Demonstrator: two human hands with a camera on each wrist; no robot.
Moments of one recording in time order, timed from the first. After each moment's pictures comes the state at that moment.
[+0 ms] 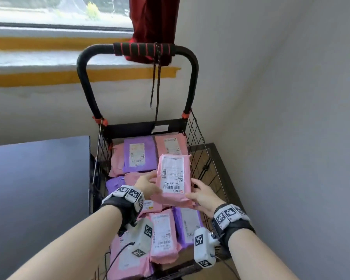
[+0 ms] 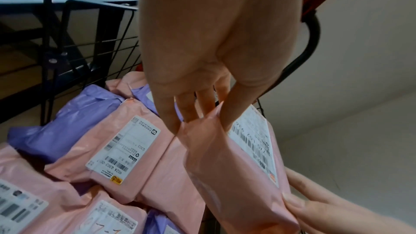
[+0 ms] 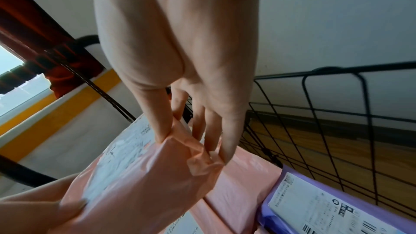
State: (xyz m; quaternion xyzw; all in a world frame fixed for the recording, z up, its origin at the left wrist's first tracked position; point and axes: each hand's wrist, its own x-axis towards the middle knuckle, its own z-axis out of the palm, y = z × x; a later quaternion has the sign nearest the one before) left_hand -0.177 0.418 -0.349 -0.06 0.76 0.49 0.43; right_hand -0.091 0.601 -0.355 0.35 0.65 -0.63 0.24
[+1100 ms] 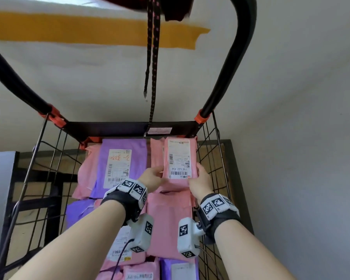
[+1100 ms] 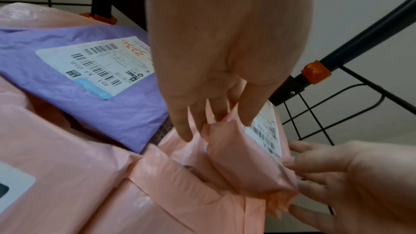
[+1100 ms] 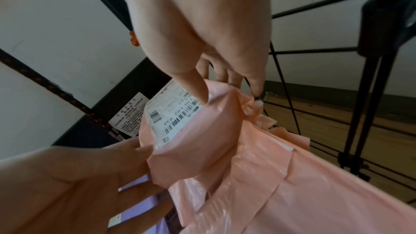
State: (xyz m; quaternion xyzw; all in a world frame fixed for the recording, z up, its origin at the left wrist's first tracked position) left_hand -0.357 0.523 -0.523 -0.07 0.76 0.47 0.44; right_hand -0.310 0.672 -0.507 0.40 0.76 -0.49 0.17
